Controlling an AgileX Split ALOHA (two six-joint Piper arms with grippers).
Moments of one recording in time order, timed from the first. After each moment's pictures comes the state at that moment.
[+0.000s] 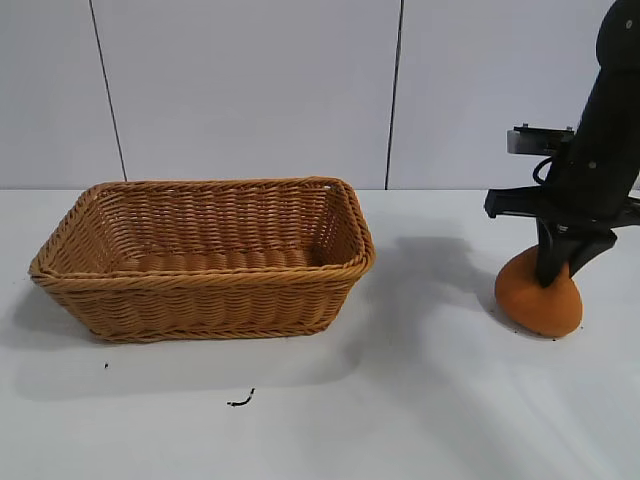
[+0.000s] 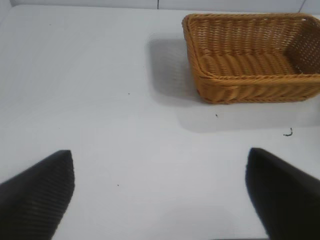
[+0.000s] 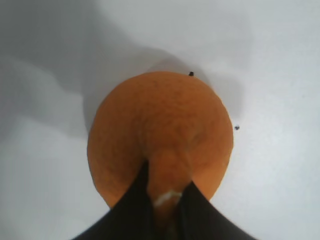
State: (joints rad) left arm -0.03 -0.01 -0.50 0.00 1.06 -0.04; right arm 0.05 1.98 -1.51 0.07 0.94 0.00
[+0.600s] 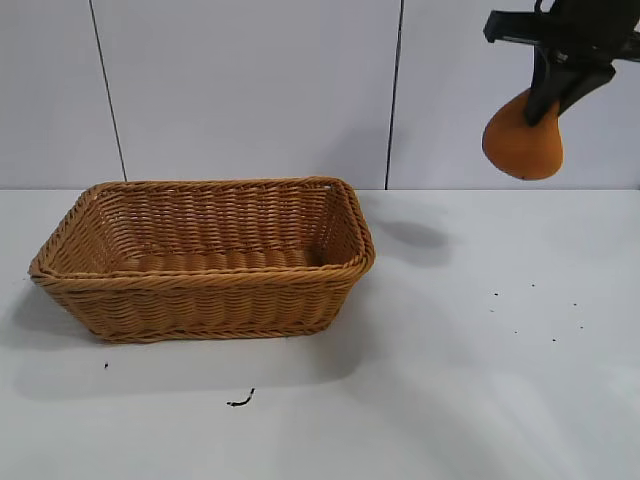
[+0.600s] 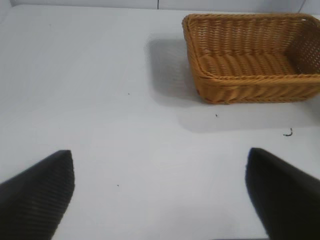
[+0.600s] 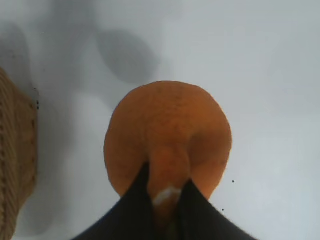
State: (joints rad) left arm -0.03 -0.01 -0.50 0.00 1.06 -0.04; right arm 0.22 1.94 -1.79 0.10 1.05 0.02
